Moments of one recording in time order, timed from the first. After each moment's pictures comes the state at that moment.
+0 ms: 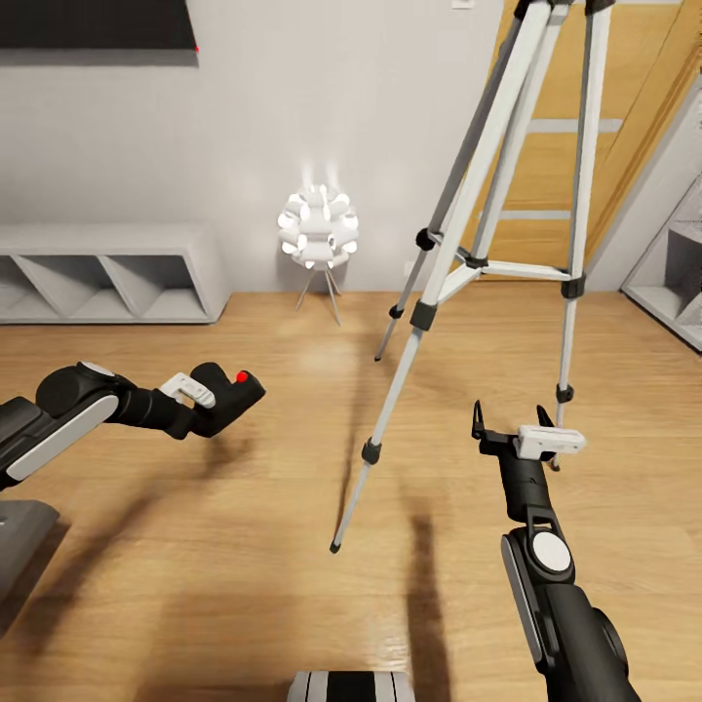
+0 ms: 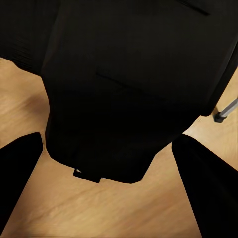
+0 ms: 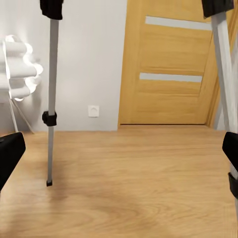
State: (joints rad) left arm -1.11 0.75 -0.83 -1.37 0.72 1.00 -0.25; right arm -0.35 0.08 -0.09 -1.51 0.16 -0.20 -0.11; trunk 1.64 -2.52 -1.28
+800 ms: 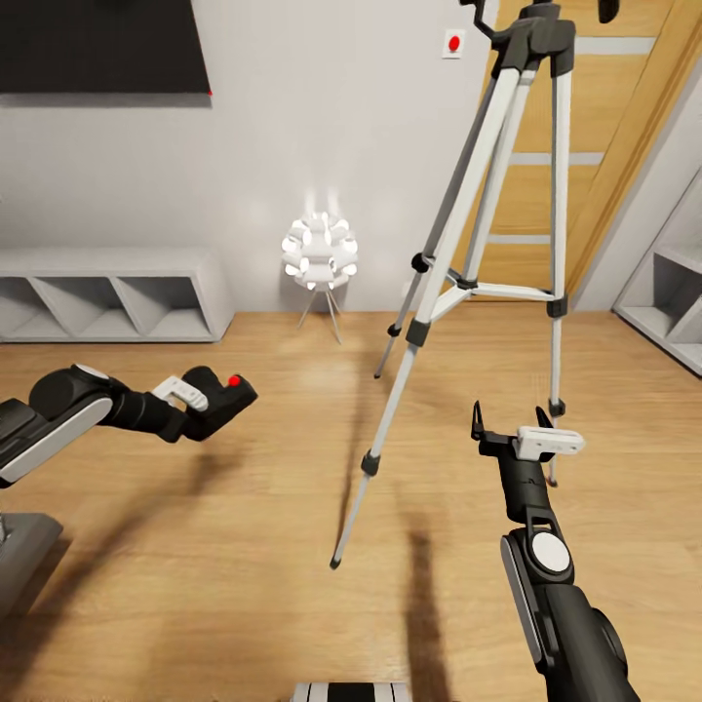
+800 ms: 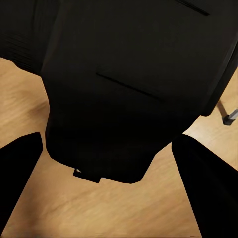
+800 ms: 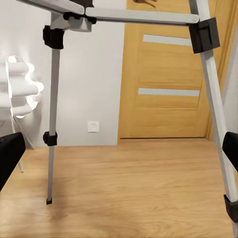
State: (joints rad) left arm -1.11 0.77 -0.84 -1.35 0.72 1.00 -0.25; right arm -0.35 0.08 -0.09 -1.51 0.16 -0.20 -0.11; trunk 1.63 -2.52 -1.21
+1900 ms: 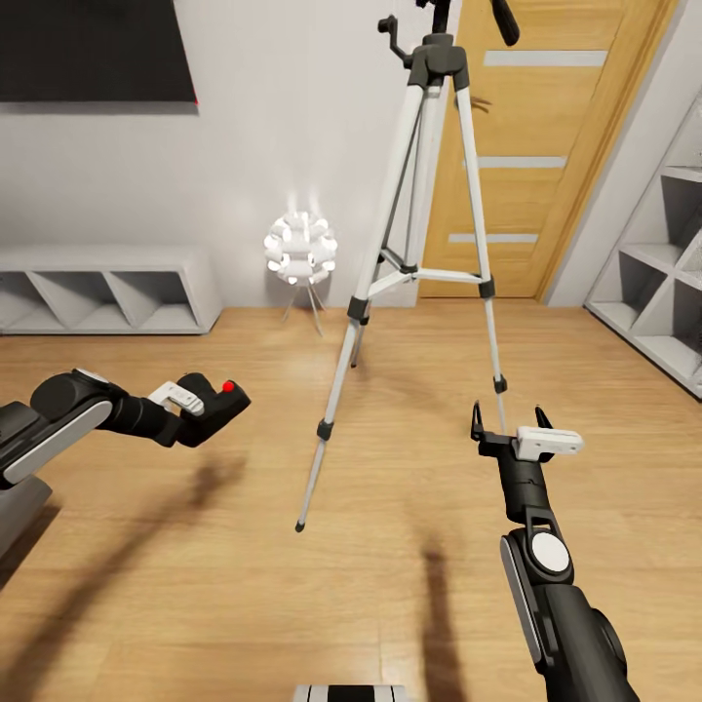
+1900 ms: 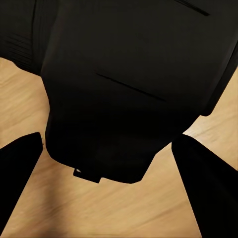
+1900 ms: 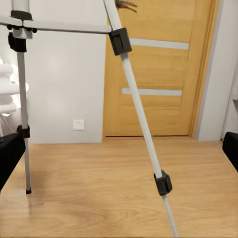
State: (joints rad) left arm -1.11 0.77 -0.86 -1.30 0.72 1.00 -0.24; right arm -0.35 0.08 -0.09 -1.50 0.16 -0.20 -0.11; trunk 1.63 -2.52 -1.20
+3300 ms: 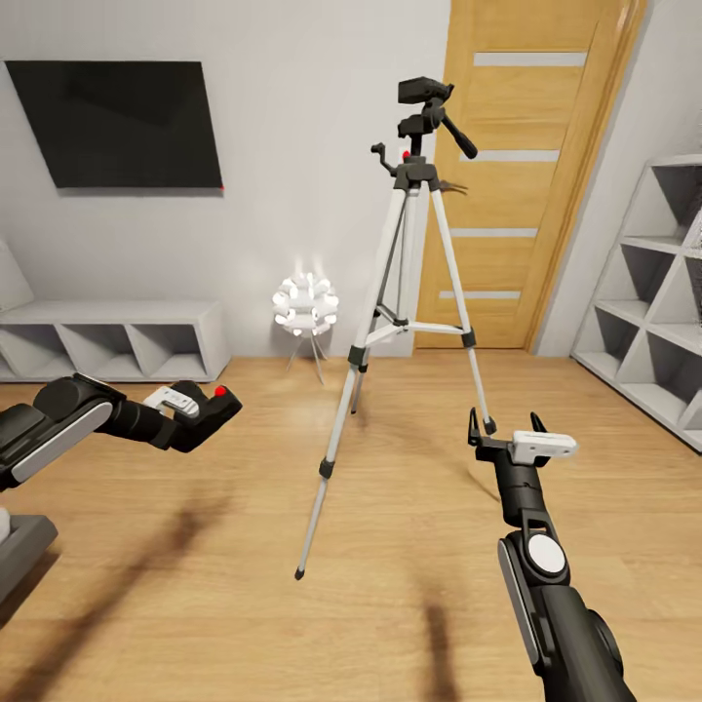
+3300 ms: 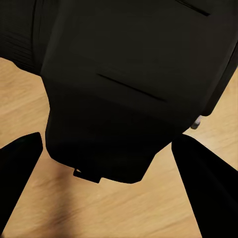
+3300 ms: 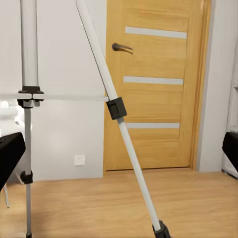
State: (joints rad) left arm -1.11 0.75 -0.86 -1.21 0.72 1.00 -0.24; right arm -0.35 0.08 -0.08 -1.47 0.16 -0.19 -0.11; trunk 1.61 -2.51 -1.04
